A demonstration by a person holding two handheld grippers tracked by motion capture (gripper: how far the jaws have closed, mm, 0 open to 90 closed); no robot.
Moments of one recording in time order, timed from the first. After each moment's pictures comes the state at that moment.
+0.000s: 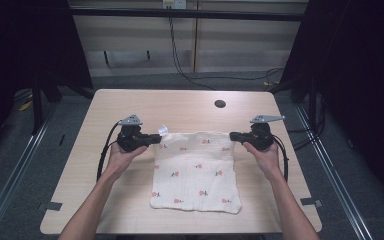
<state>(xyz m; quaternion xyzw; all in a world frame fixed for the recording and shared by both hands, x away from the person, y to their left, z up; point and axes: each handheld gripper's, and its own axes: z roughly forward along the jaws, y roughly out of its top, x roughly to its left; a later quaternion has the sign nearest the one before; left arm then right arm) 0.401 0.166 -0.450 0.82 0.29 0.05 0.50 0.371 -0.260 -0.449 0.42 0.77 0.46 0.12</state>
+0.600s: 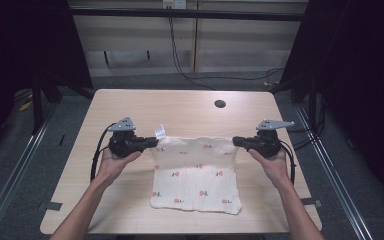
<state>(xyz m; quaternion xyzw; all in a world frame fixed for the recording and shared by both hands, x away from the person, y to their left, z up) 0.371 0.178 -0.426 0.82 0.26 0.06 0.51 0.334 -0.261 -0.427 0.39 0.78 0.48 0.13</state>
